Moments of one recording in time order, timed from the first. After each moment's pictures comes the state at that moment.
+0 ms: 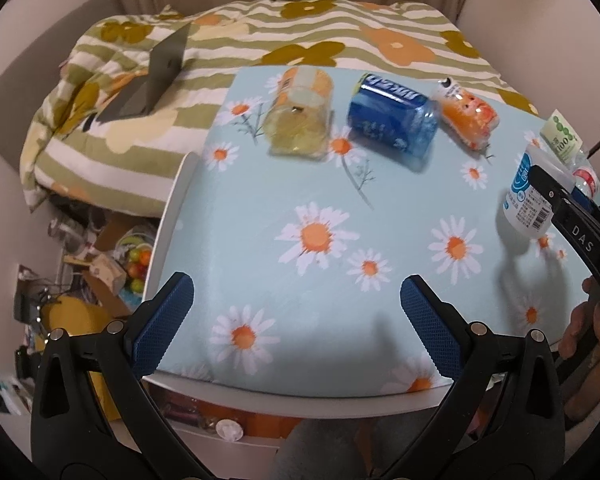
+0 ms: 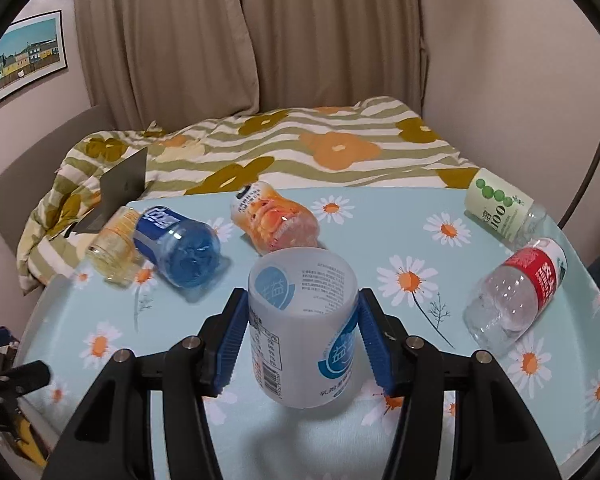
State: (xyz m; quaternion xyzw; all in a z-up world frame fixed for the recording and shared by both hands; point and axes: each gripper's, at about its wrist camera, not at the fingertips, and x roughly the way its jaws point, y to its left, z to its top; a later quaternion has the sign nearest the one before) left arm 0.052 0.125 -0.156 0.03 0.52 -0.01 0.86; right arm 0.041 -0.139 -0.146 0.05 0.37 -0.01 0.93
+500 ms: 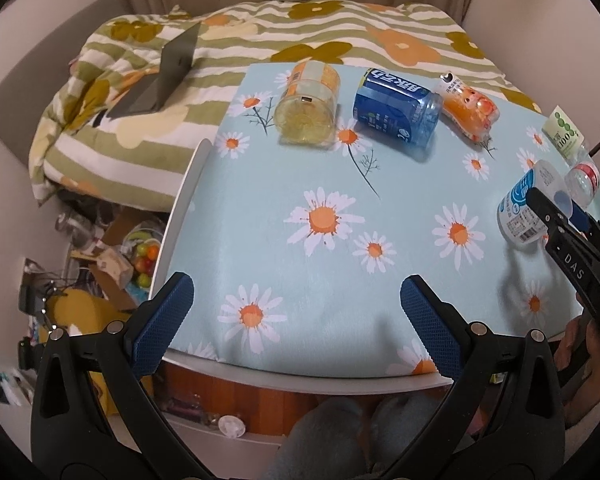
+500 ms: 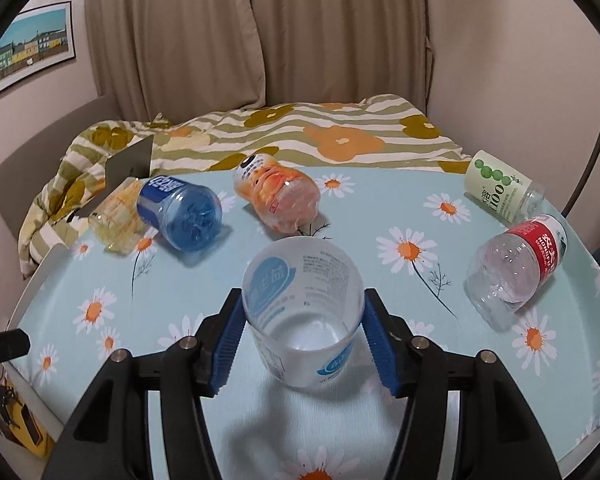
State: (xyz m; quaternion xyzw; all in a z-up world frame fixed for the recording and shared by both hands) left arm 0.035 0.124 -0.152 0.03 0.51 0.00 0.86; right arm 0.012 -0.132 -0.164 0.04 0.37 0.00 0.93
